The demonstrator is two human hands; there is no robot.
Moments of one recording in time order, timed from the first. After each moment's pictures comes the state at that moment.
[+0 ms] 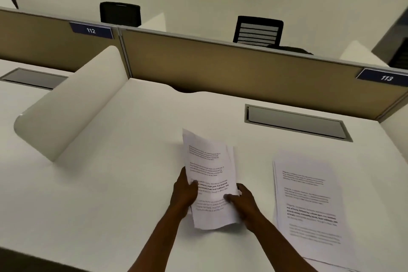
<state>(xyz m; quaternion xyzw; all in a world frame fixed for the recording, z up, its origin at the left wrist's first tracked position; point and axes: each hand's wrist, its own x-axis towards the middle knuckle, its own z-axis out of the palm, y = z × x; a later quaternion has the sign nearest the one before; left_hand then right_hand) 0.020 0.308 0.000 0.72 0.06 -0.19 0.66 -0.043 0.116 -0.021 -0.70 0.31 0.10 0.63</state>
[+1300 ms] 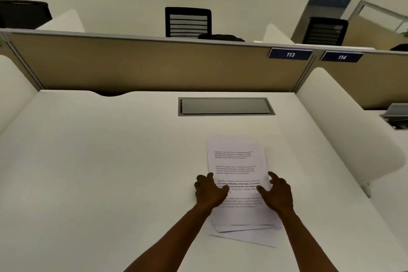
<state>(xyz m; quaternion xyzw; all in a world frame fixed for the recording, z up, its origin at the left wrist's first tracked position) -0.065 0.058 0.010 0.87 -0.10 -0.31 0.38 -0.180 -0.128 0.007 -0.84 0.44 -0.01 0.32</state>
